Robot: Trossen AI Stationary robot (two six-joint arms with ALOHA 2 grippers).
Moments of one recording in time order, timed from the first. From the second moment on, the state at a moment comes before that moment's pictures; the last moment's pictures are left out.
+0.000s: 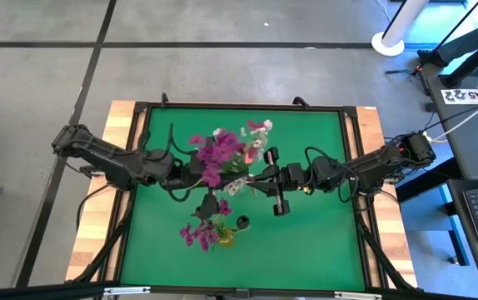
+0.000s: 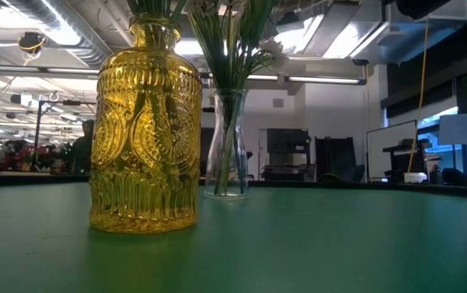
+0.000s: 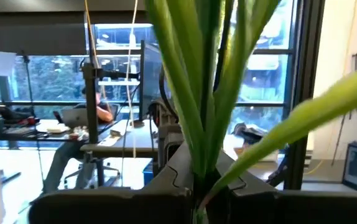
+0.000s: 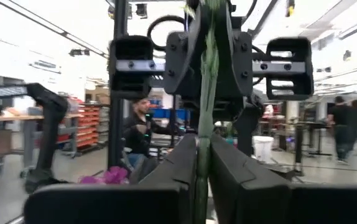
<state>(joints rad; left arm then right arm) -0.31 1.40 1.22 0.38 -0.42 0.07 0.23 1.50 0.84 1.08 0.01 -0.06</state>
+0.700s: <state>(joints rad) -0.60 1.11 1.22 0.10 -0.77 0.12 0.24 1.15 0.84 0.64 0.02 -0.05</state>
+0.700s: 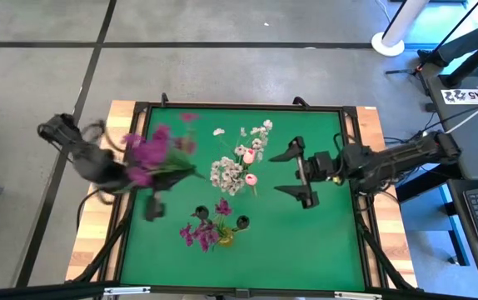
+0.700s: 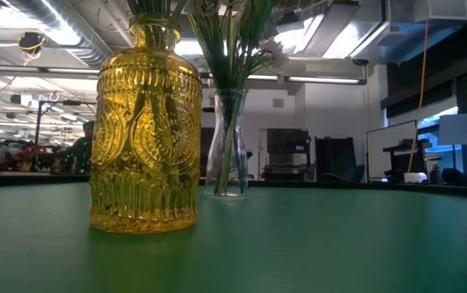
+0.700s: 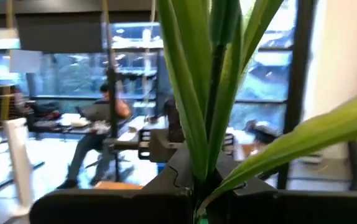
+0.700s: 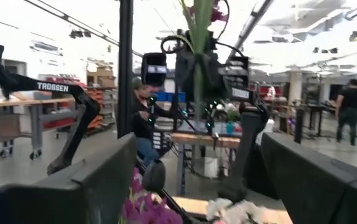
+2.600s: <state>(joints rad) -0.99 1.38 1.11 -0.17 -1.16 -0.42 0.24 1.07 0.84 -0.08 0.19 0.16</state>
